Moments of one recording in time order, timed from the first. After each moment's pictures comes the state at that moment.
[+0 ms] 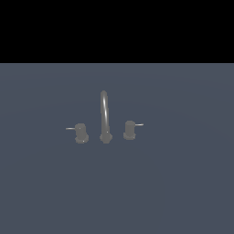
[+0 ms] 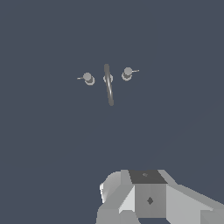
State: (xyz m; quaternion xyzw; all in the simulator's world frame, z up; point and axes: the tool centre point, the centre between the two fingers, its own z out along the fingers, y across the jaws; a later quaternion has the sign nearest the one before) arm -0.262 0.001 0.515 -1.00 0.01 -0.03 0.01
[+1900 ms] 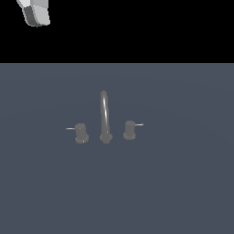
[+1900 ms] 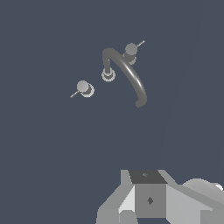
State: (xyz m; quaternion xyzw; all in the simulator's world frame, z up) arm -0.199 0.108 0.350 -0.96 0.27 -0.02 0.01
